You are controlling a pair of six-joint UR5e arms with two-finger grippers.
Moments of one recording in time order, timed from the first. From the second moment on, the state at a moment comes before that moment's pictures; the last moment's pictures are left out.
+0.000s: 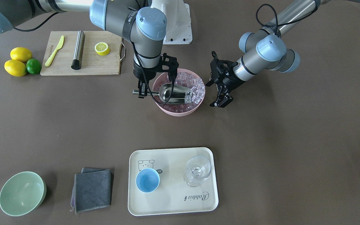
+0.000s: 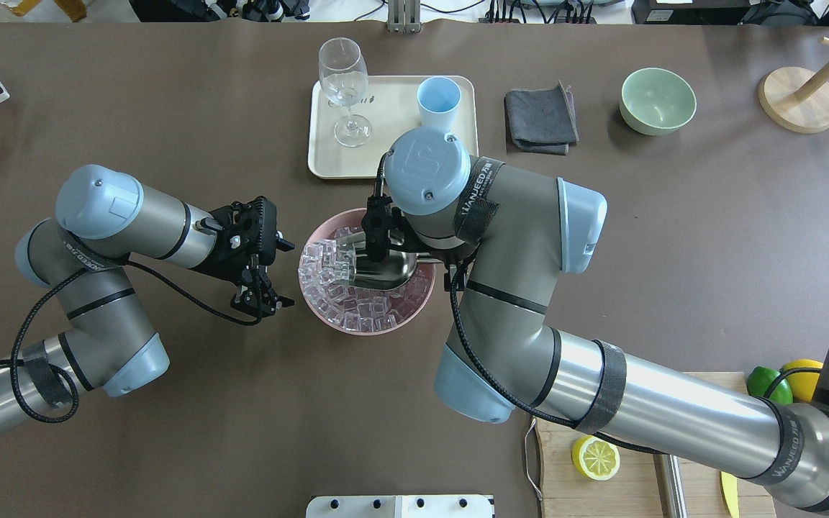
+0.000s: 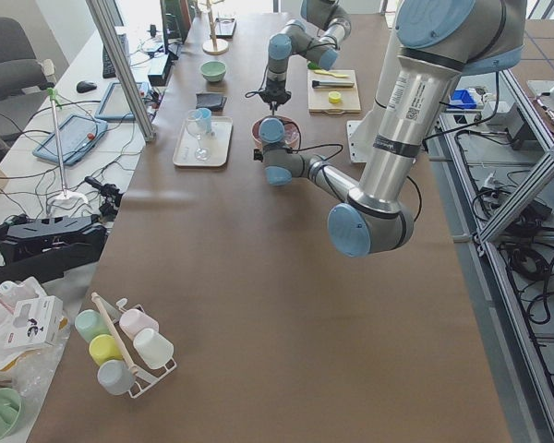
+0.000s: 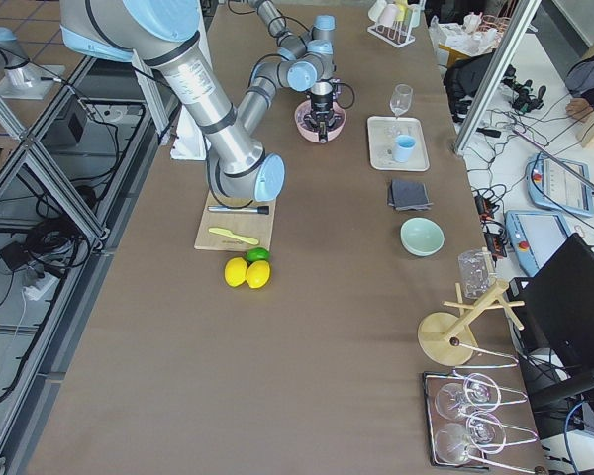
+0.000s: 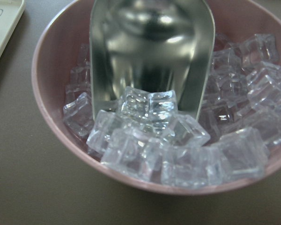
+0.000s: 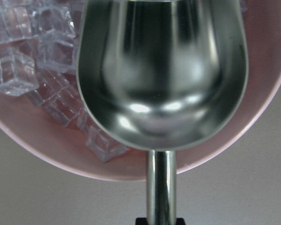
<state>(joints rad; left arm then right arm) -0.63 -1.97 -1.54 -2.46 -2.13 0.13 0.51 -0.75 1.64 -1.89 1.75 -0.38</state>
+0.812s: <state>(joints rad) -0.63 -1.96 -1.54 -2.47 -2.13 0.13 0.52 -0.80 1.69 -1.84 1.86 -0.38</state>
